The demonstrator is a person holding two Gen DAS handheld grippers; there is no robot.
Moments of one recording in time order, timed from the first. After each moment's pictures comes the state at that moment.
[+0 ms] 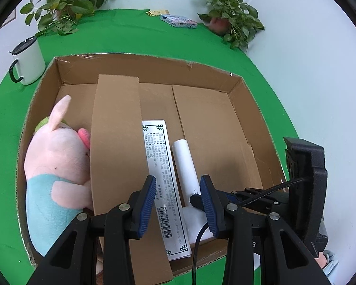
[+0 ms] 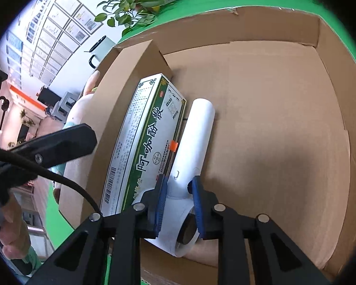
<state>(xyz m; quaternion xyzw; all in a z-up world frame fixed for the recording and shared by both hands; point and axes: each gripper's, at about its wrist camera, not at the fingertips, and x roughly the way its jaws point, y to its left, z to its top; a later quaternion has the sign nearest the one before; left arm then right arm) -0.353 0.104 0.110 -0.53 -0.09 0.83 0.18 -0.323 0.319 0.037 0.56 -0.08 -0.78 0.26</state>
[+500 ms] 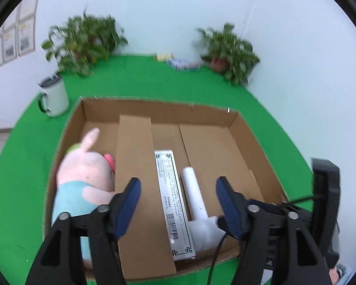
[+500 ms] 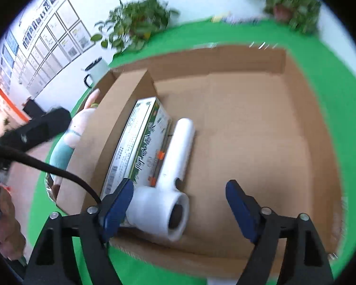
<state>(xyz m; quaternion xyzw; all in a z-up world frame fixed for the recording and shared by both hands) -0.288 0.103 0.151 -0.39 -0.07 0.91 0.13 -0.273 0.340 0.073 0.47 -0.05 -0.86 0.19</state>
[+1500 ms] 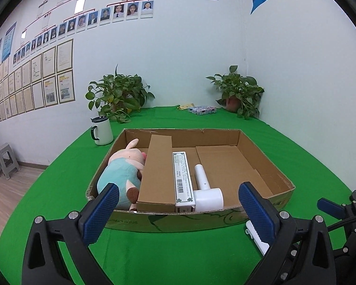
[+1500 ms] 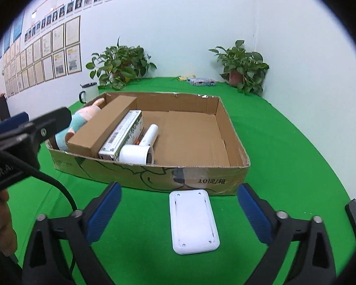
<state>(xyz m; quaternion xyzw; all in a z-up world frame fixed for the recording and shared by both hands) -0.075 0.141 0.154 -0.22 0.00 0.97 0.02 -0.093 0.364 0.097 0.29 0.04 -0.95 0.07</state>
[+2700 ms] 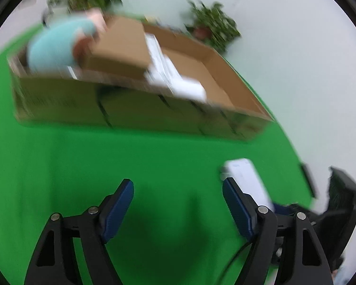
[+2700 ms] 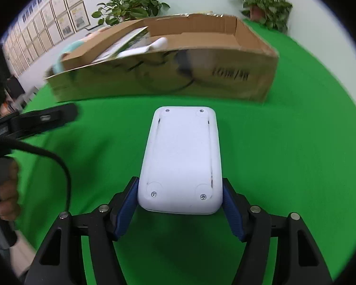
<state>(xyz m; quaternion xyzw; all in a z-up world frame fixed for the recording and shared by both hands) -0.116 0.114 0.018 -0.47 -0.17 0.84 0.23 -0.070 0.386 0.002 0.47 0.01 -0.87 0.15</state>
